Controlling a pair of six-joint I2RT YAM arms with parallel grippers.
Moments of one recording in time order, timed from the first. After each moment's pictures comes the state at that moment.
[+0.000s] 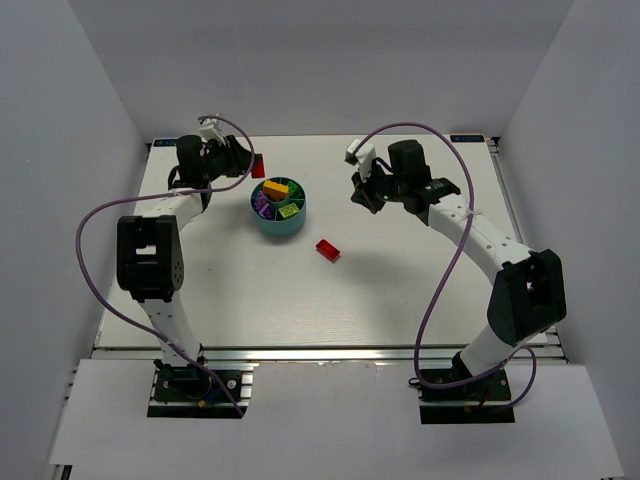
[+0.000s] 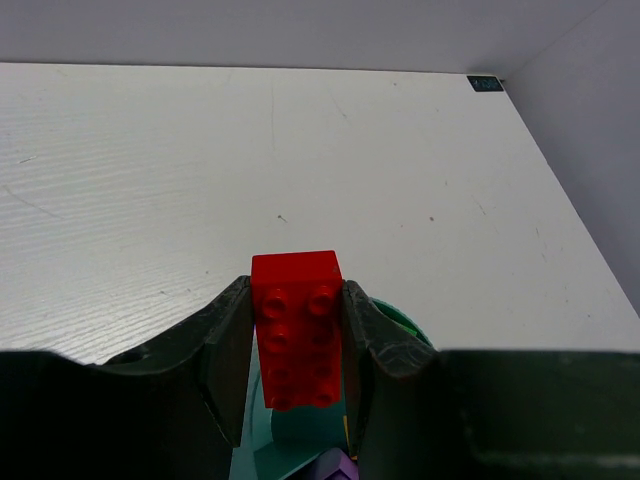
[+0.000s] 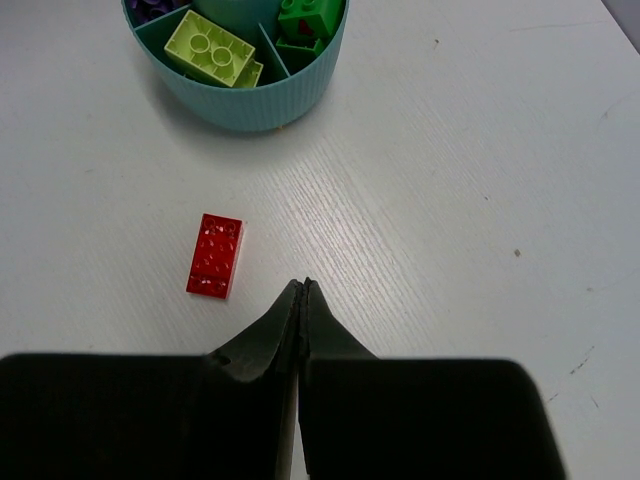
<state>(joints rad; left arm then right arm) -0.01 1.93 1.32 0.39 0.61 -0.38 0.48 1.61 1.34 -0.33 -0.44 -0.39</state>
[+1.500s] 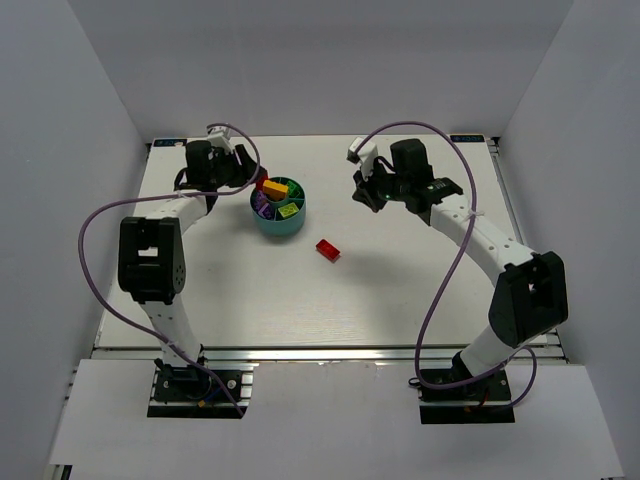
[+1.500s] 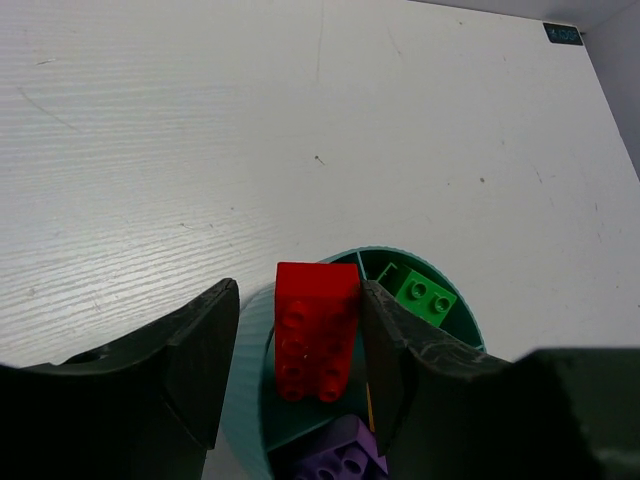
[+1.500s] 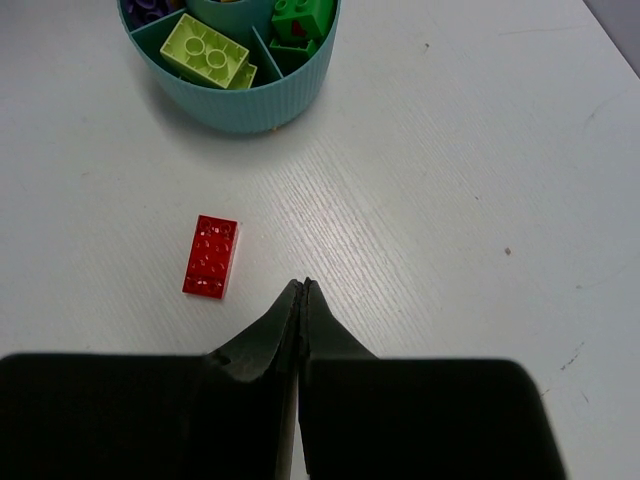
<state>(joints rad) -0.05 1.91 1.29 0.23 0.49 -0.31 0.47 1.60 1.34 -0.33 -0.43 -0.39</state>
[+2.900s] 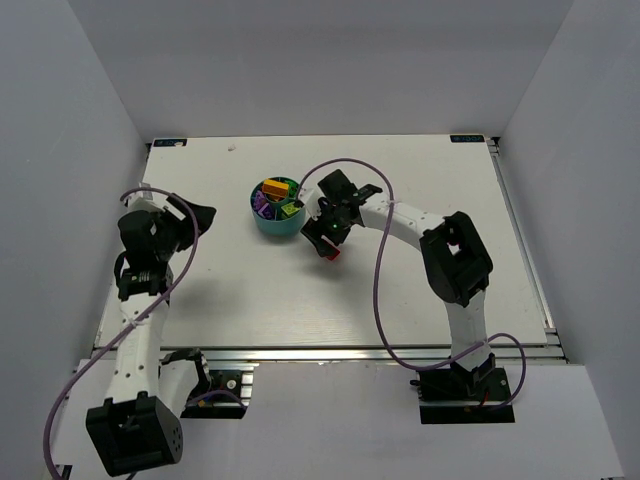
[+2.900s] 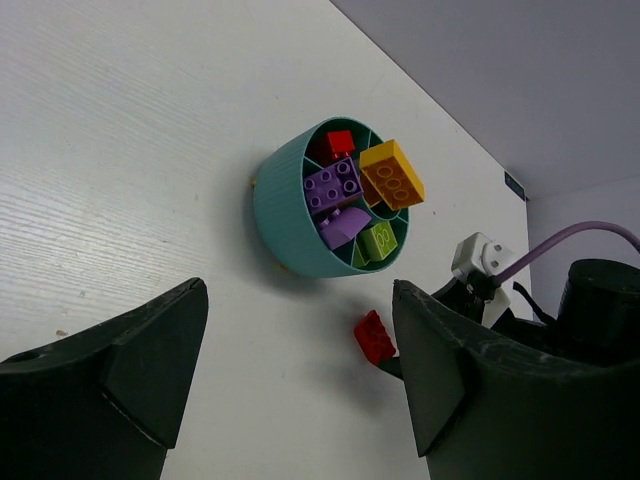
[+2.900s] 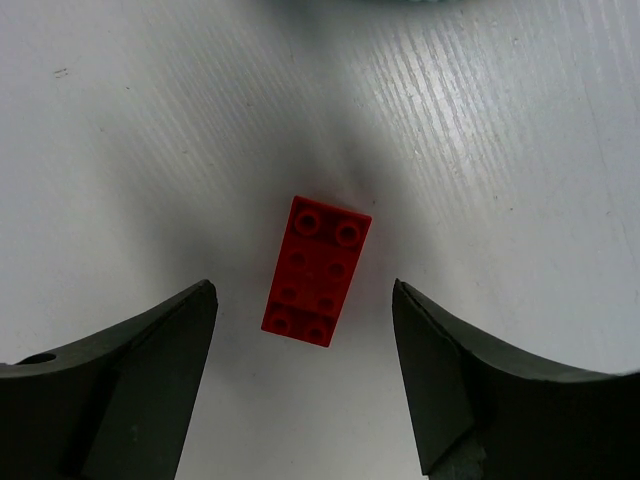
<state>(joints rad) 0.19 0.90 0.69 -0.12 0.32 -0.66 0.70 2.05 1.58 -0.60 -0.26 -0.36</state>
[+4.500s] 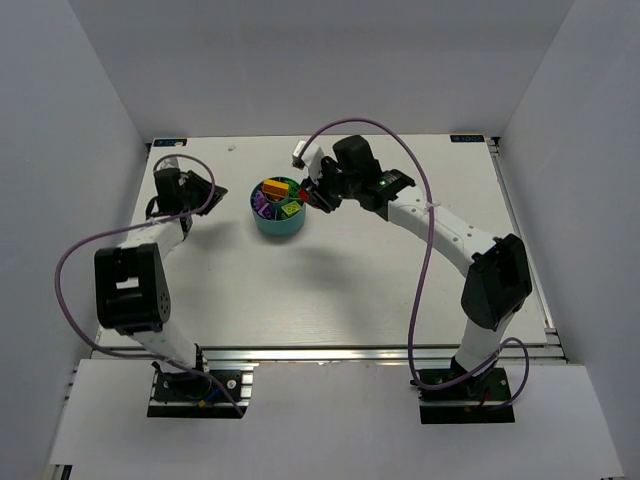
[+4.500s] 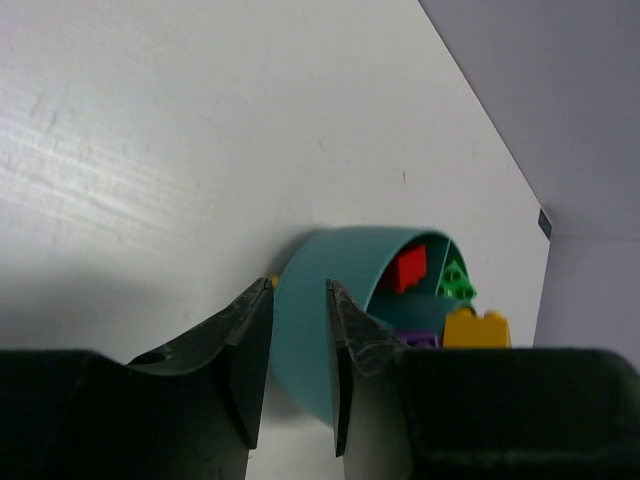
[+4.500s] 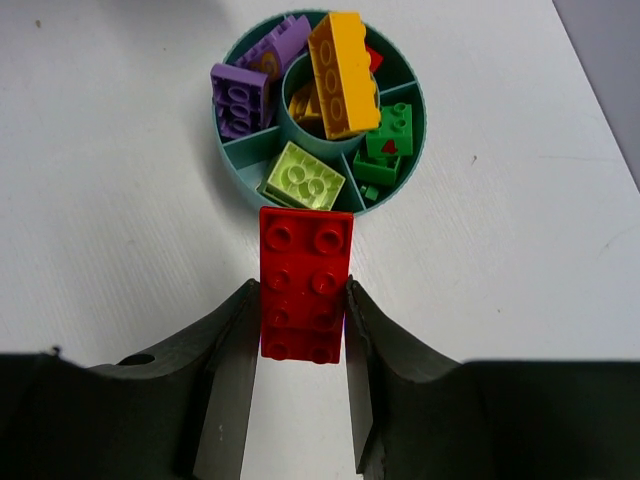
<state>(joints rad) 0.11 1.63 0.95 0.18 0.29 -0.79 0.71 1.78 1.62 -0.40 -0.28 -0.43</state>
